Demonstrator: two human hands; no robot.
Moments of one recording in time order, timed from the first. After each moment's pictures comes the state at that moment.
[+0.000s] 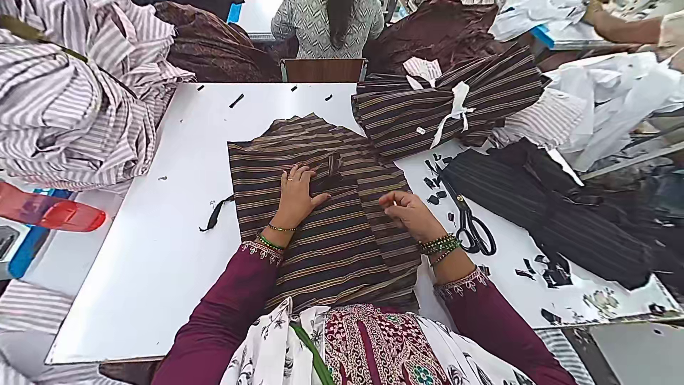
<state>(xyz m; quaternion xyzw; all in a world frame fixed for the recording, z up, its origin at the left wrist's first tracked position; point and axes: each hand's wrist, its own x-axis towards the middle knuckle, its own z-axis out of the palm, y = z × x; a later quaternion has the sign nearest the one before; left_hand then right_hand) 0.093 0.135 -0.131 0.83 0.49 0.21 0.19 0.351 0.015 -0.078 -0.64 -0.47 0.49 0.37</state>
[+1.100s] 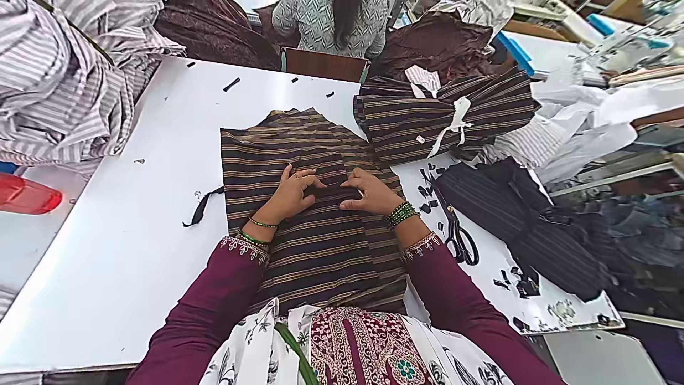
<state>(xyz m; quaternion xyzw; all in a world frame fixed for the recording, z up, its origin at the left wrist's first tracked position) 0.076 0.151 -0.138 0.86 0.31 0.25 0.33 0.324 0.096 -0.074 -0.56 -0.76 0.31 0.11</state>
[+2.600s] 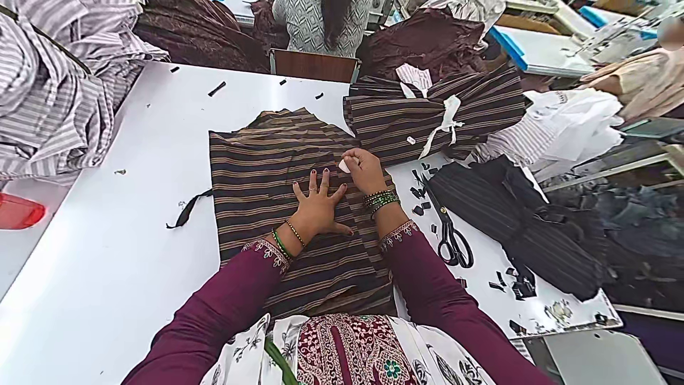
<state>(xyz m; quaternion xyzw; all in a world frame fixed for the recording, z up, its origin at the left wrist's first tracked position) 0.170 0.117 -0.090 0.85 0.45 -0.16 0.25 0.323 0.128 -0.083 -0.66 -0.62 0.23 0.35</state>
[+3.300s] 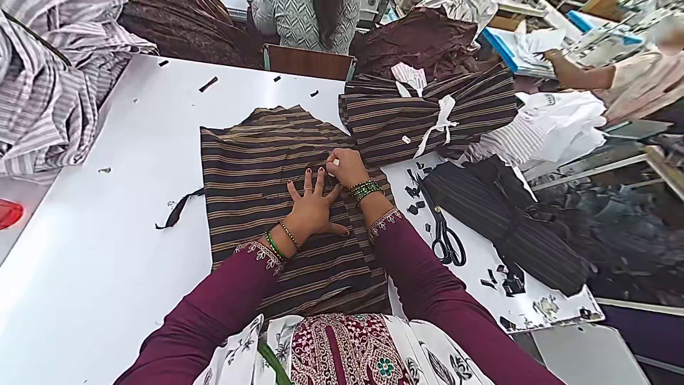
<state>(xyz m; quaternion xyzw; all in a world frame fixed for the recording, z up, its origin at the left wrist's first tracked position) 0.171 0.117 -0.093 0.84 0.45 -0.16 0.25 0.314 0.147 -0.098 -0.67 -0.67 0.20 0.25</state>
